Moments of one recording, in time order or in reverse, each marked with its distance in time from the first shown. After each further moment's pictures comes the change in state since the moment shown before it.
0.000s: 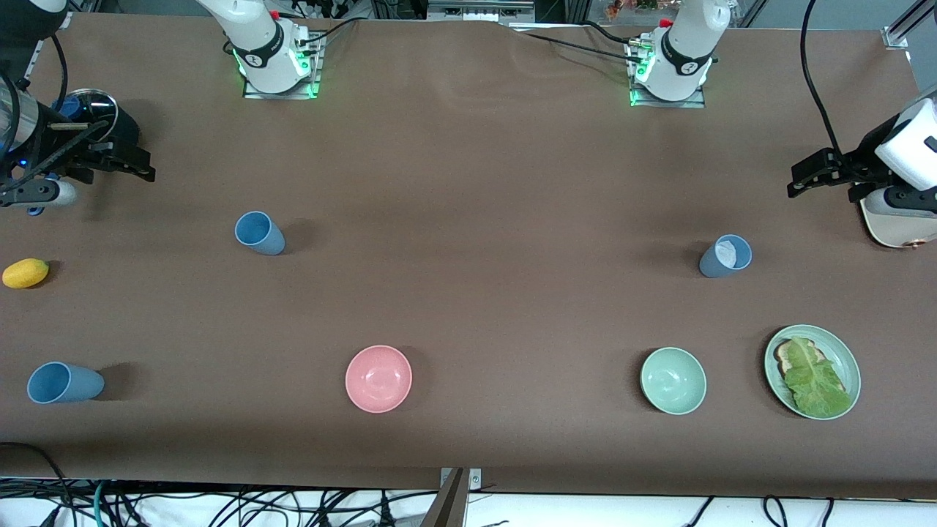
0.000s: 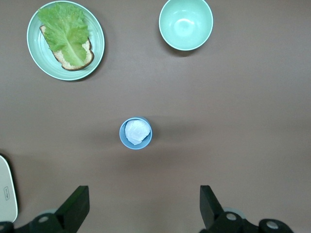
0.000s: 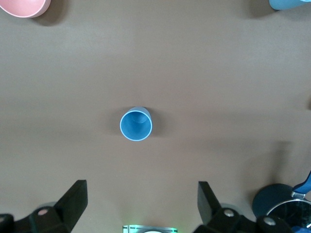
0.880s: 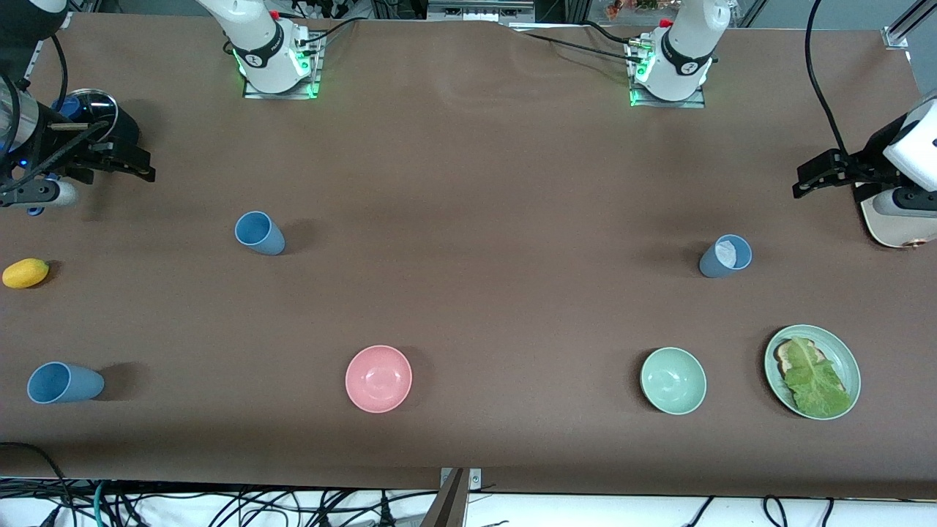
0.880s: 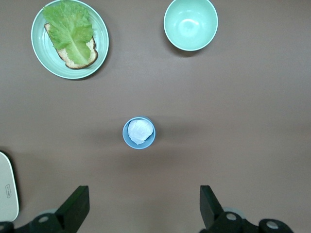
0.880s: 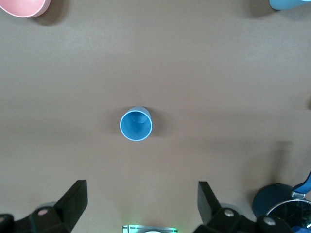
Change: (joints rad) left arm 0.014 0.001 0.002 0.000 0.000 0.000 0.000; right arm 0.000 0.001 0.000 0.000 0.000 0.000 0.000
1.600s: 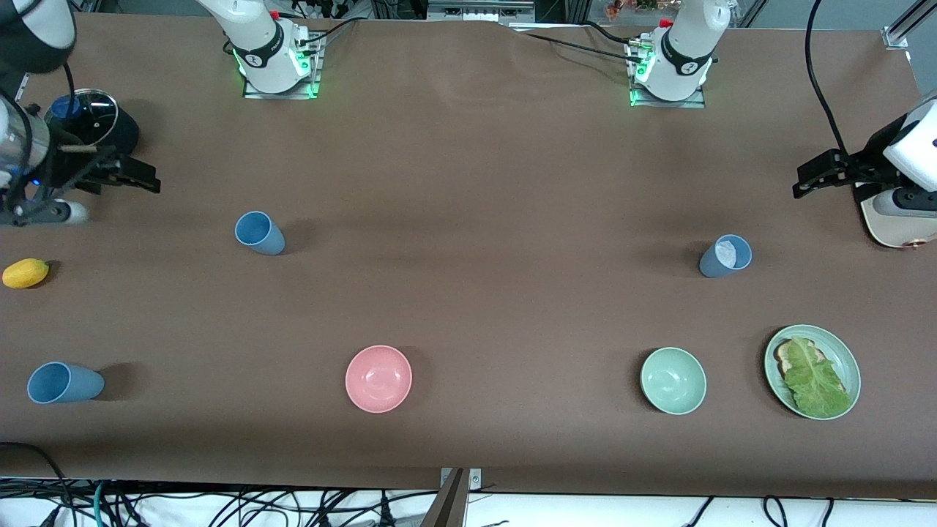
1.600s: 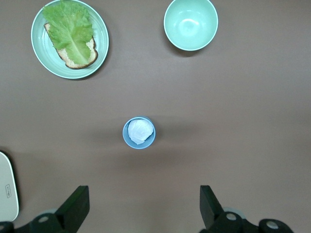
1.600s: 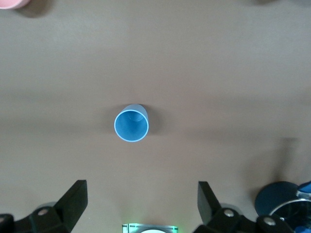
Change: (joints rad) left arm 0.000 0.001 0.000 0.000 0.000 0.000 0.000; right arm -0.003 0.085 -0.010 -0.003 0.000 0.021 0.001
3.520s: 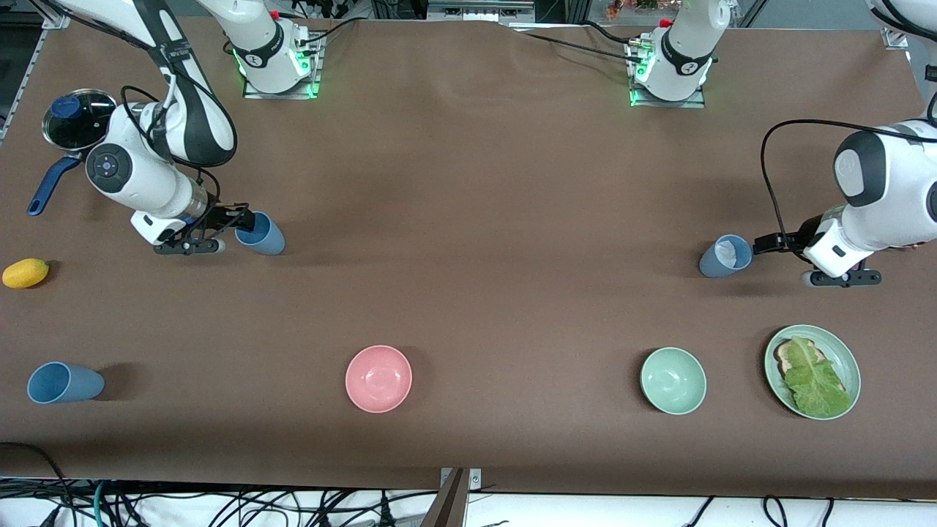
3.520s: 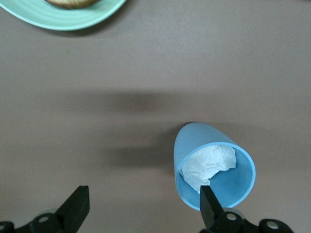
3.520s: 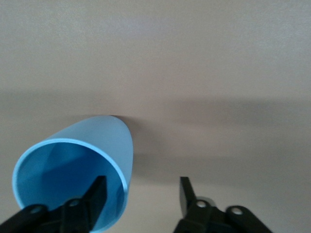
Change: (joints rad) left arm 0.165 0.272 -0.008 -0.360 0.018 0.506 0.090; right arm 0.003 0.057 0.004 -0.719 0.000 0.835 -0.014
